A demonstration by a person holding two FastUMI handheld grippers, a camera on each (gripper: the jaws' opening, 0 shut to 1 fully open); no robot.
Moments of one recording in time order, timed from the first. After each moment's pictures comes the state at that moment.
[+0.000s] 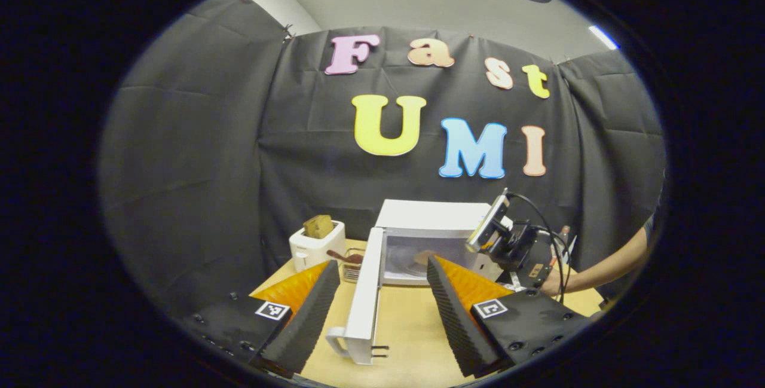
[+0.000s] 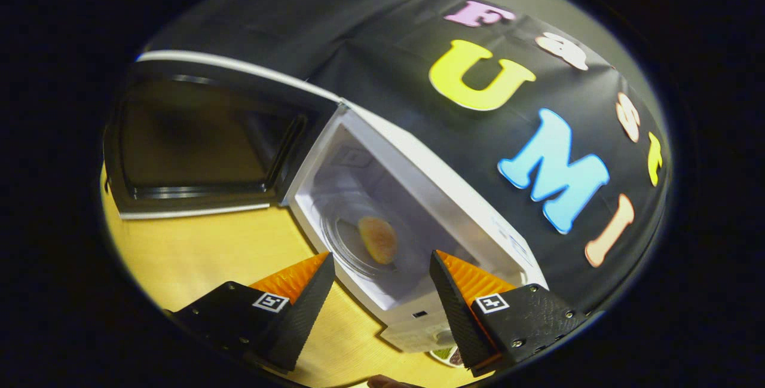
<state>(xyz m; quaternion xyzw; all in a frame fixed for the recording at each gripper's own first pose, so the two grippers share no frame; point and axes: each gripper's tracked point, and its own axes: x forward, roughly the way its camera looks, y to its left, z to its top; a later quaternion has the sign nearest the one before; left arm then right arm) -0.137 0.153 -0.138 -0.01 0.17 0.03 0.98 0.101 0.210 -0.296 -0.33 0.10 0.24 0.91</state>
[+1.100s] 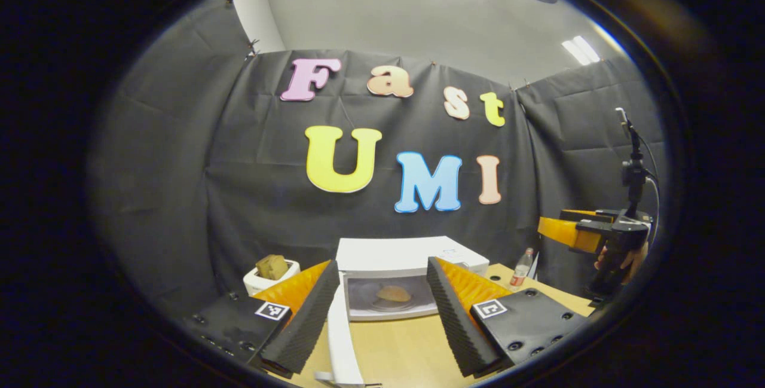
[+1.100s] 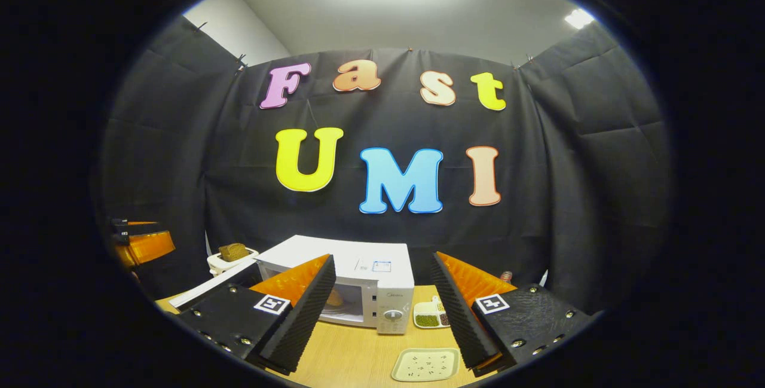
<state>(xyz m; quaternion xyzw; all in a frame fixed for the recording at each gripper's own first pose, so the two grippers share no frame) -0.087 0.144 -0.099 -0.02 0.08 -0.08 0.99 -0.048 0.102 -0.075 -0.03 0.00 0.03 1.00</state>
